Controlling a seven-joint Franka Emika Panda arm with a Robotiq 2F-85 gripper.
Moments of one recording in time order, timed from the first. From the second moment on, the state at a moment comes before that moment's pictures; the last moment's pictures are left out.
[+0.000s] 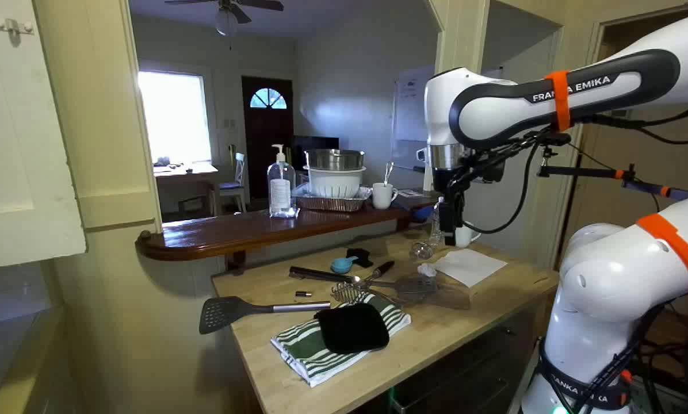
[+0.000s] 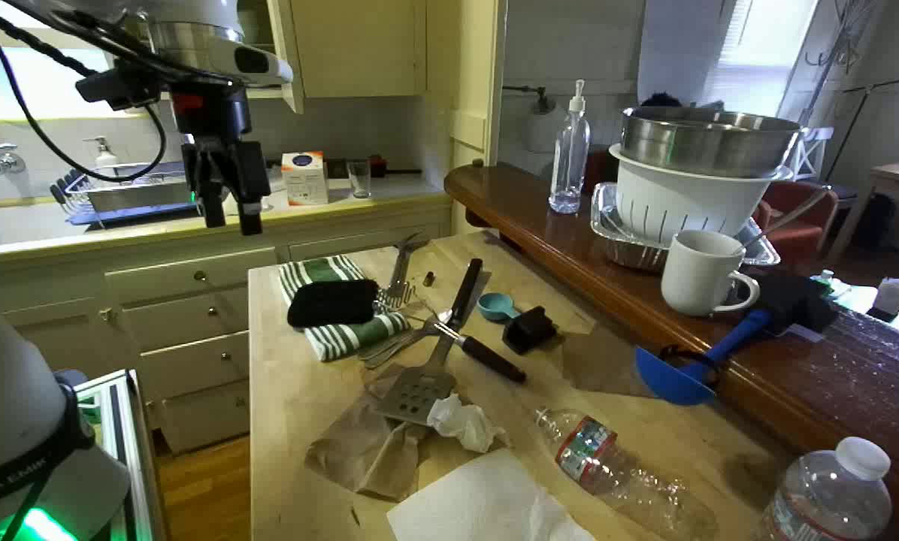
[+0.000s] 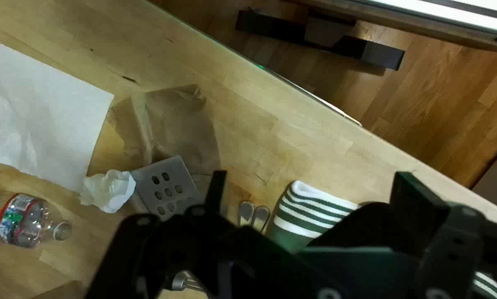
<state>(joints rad) 0.04 -0.90 0.05 -2.71 -0.14 1.71 -0.15</state>
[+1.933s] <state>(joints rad) 0.05 -0.12 0.05 -2.35 -0.06 2.18 0.02</state>
